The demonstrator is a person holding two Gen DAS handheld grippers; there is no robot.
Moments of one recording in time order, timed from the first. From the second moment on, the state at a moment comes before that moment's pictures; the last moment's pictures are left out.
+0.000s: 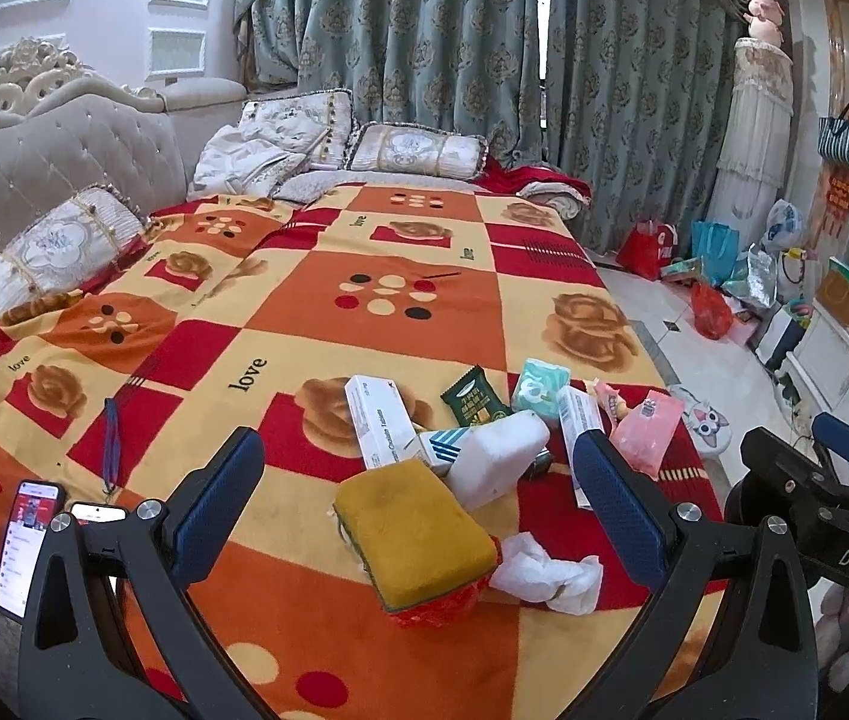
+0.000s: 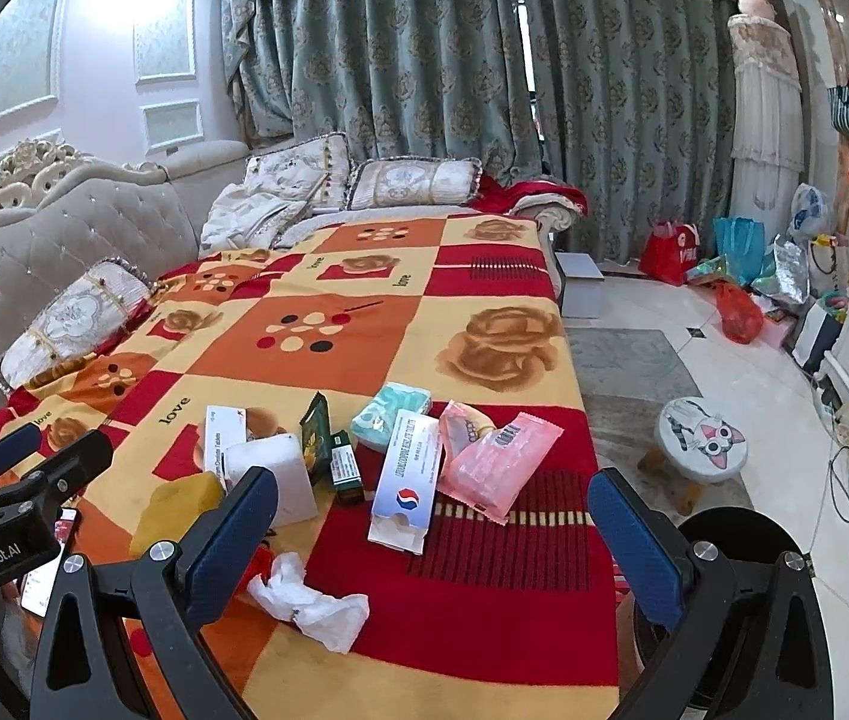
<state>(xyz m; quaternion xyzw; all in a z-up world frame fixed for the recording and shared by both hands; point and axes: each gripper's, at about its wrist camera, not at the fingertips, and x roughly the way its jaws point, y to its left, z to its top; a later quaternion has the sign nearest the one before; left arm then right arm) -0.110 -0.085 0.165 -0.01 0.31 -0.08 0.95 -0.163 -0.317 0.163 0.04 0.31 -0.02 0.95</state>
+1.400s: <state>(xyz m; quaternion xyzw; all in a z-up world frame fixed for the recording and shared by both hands) -0.110 -0.065 0.152 -0.01 0.32 -0.07 0.95 -0.157 -0.318 0.155 0.04 0.32 -0.02 0.95</state>
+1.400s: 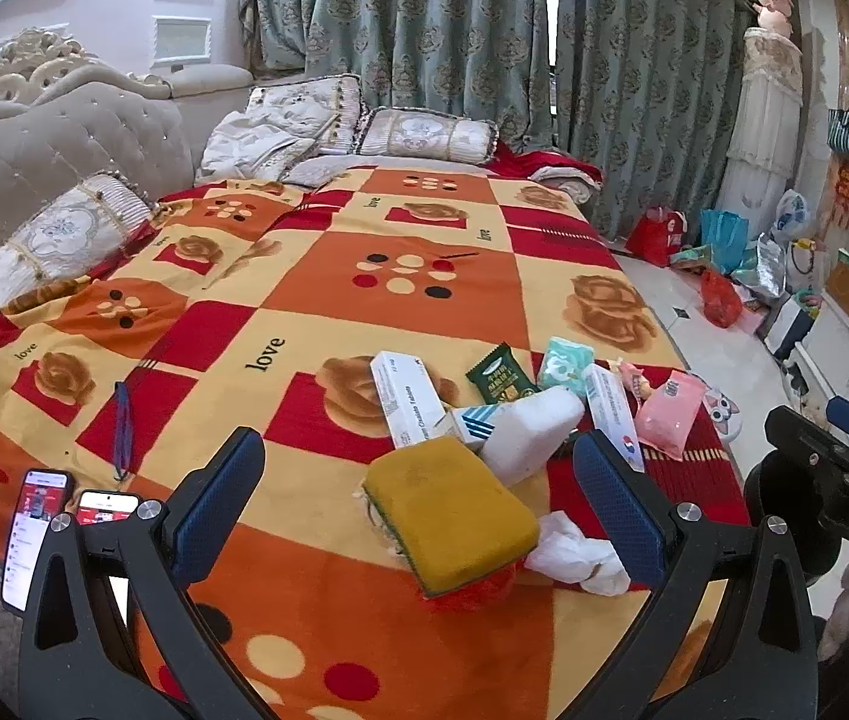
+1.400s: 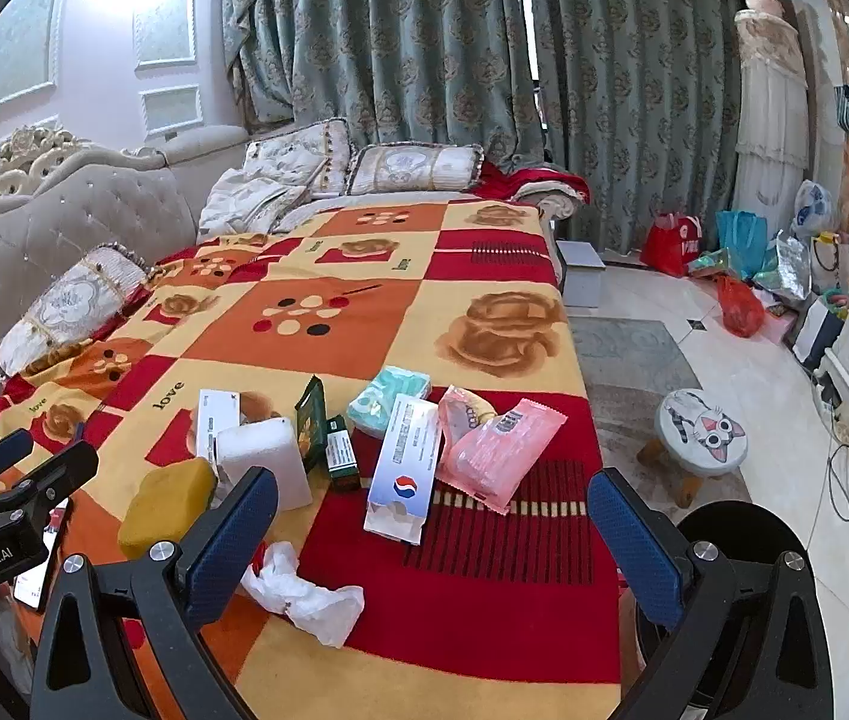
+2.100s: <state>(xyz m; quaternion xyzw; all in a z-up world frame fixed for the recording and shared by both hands) -0.108 -0.046 0.155 -0.02 0.32 -0.06 0.94 -0.154 -0.315 0.149 0.04 0.34 0.00 0.94</state>
